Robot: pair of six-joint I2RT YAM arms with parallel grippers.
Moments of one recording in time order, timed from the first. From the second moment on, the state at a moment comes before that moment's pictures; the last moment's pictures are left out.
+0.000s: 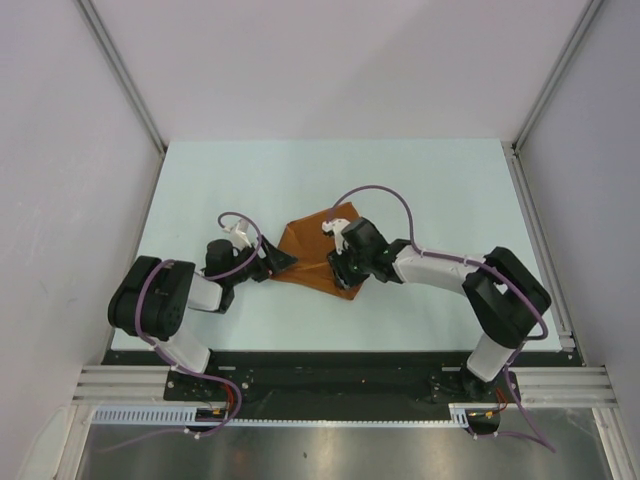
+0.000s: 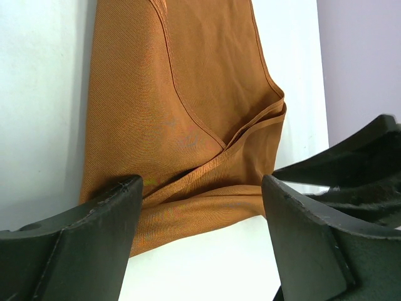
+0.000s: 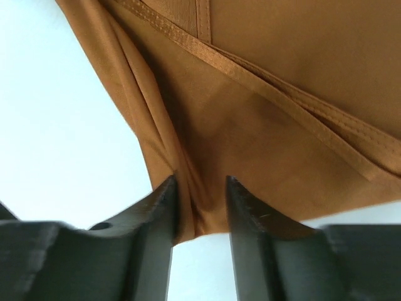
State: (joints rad) left arm -0.16 1.64 0.32 0.88 0.58 -0.78; right arm 0.79 1.70 1.00 -0.18 -0.14 0.14
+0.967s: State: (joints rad) left arm -0.16 1.61 0.33 0.83 0.57 -0.75; right arm 0.91 1.69 0.99 -0.08 -0.15 0.28
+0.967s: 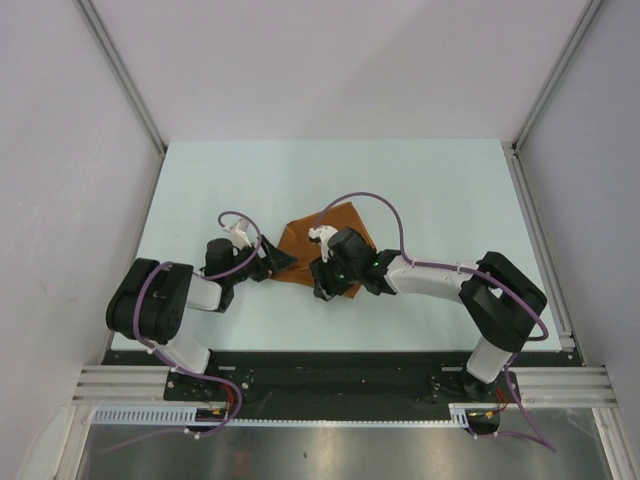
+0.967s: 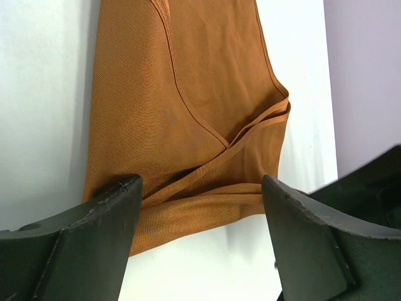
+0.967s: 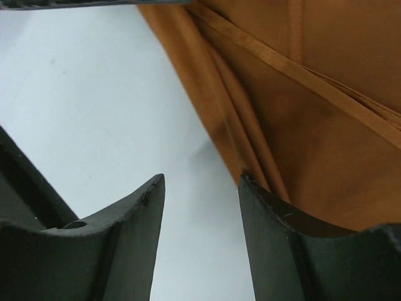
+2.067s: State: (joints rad) left arm -0.17 1.60 0.36 0.77 0.55 -0.73; right arm 0.85 1.62 0.96 -0.10 -0.22 0.33
